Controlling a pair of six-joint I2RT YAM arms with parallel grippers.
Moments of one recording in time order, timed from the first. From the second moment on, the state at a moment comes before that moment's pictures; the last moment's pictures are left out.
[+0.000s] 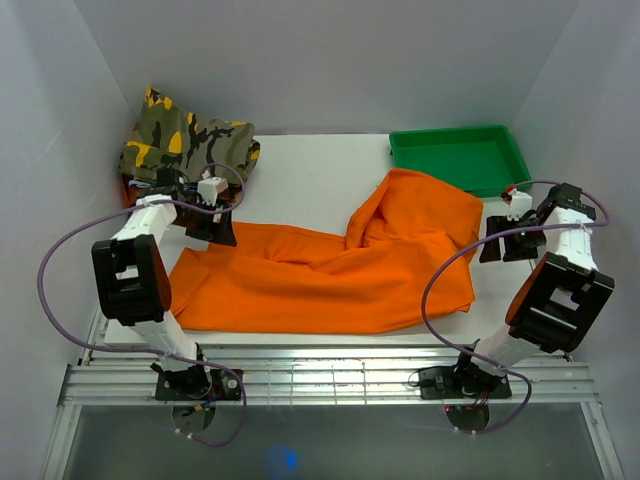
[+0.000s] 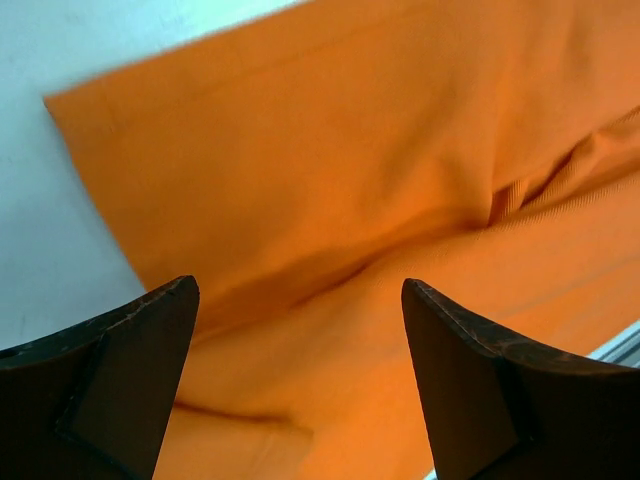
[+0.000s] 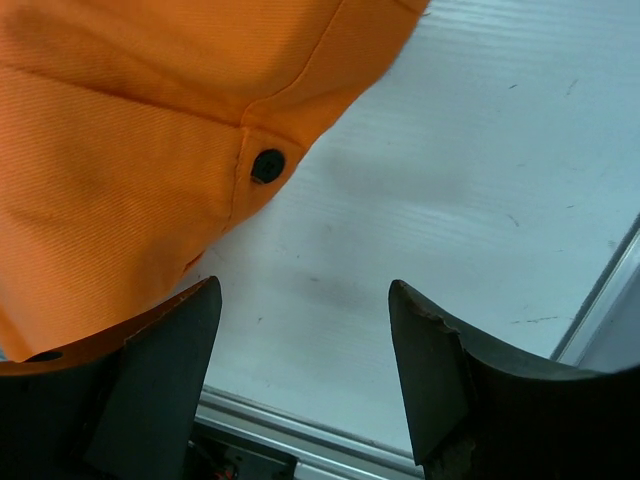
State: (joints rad) left arm 0.15 1.72 1.23 -0.75 0.55 0.46; right arm -0.48 1.56 1.19 -0.99 -0.44 -0.61
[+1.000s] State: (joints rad) left arm 0.09 1.92 1.30 -0.53 0.27 0.21; right arm -0.41 1.73 1.08 -0.62 -0.61 -0.33
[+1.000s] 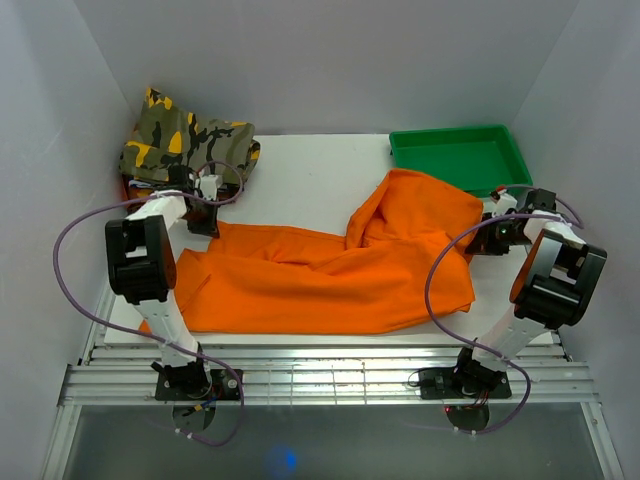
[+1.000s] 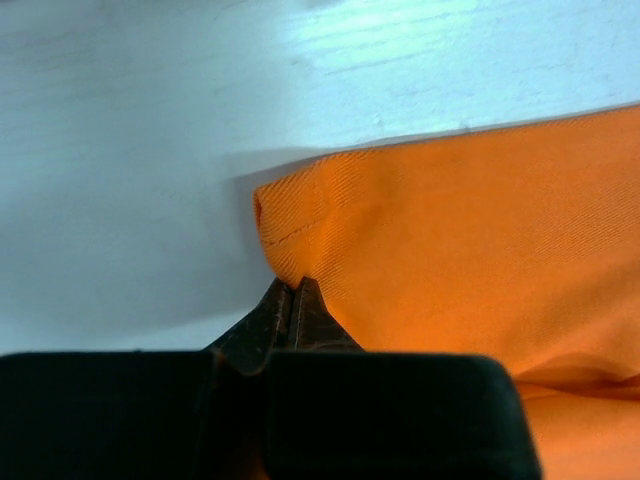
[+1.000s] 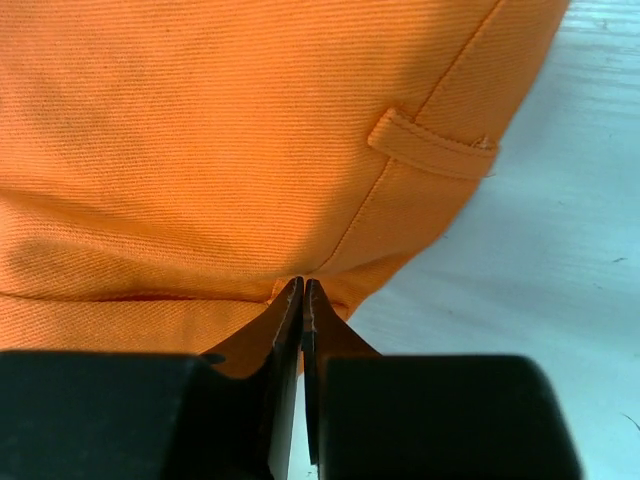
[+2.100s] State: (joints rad) left arm 0.36 1.67 1.36 -0.62 0.20 0.41; right arm -0.43 1.72 0.90 -0.25 -0.78 -0.09
